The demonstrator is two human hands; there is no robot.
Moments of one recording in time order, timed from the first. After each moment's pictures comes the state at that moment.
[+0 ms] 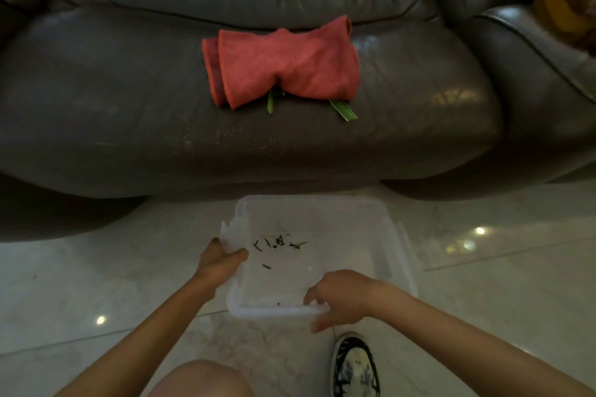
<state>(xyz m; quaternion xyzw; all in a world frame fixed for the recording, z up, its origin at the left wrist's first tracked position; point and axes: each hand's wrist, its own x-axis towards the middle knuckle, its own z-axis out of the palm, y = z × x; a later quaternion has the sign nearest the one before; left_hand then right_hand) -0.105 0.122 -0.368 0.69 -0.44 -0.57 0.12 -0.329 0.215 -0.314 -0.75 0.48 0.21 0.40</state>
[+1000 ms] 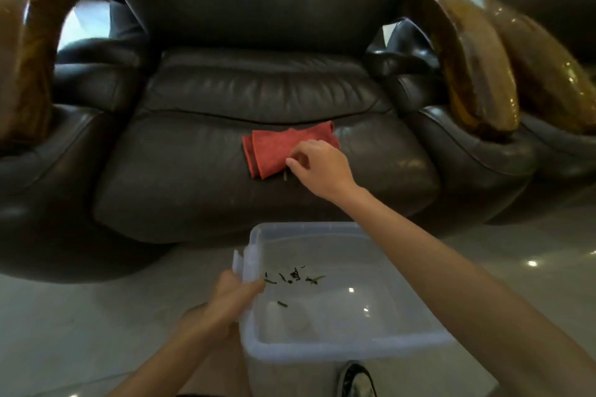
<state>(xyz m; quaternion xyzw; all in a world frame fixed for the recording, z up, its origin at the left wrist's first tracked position) -0.087 0.170 -0.192 0.64 -0.44 -0.62 0.14 -0.298 0.087 -0.093 -0.70 0.67 -0.26 0.02</state>
